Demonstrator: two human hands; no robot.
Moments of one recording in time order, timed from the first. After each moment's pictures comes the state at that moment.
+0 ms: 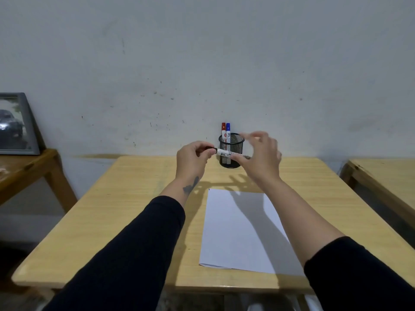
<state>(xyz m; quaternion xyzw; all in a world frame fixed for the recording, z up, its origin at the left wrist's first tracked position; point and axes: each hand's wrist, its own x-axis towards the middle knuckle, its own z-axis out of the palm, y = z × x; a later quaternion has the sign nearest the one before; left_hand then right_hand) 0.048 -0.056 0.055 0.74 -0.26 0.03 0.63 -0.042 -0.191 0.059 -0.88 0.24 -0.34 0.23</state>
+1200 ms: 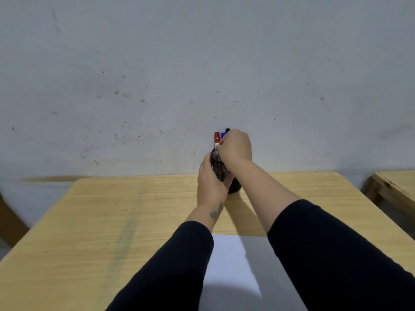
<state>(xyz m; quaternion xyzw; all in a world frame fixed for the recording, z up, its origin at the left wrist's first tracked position) 0.135 -0.186 -0.024 0.74 -0.23 -0.03 0.63 0.142 -0.262 0.054 -0.88 0.32 -0.25 0.26</state>
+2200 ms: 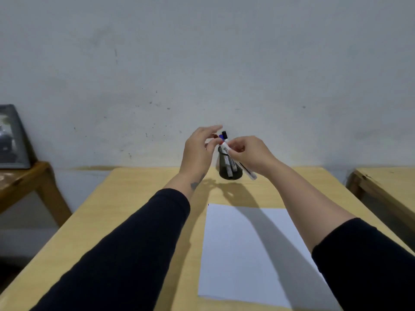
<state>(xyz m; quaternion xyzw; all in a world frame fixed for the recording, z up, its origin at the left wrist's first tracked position) 0.077 -0.090 0.083 0.72 -0.37 0.12 0.57 -0.004 -0.212 0.101 -0.91 0.15 -0.20 0.34</state>
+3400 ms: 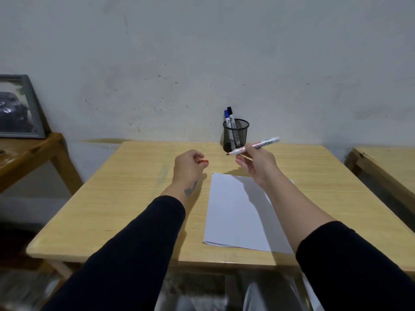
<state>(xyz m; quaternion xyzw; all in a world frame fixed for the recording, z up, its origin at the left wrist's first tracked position) 0.050 -0.035 0.000 0.80 -0.17 -0.02 0.58 -0.032 -0.189 0.020 -0.48 0.27 -0.24 0.80</state>
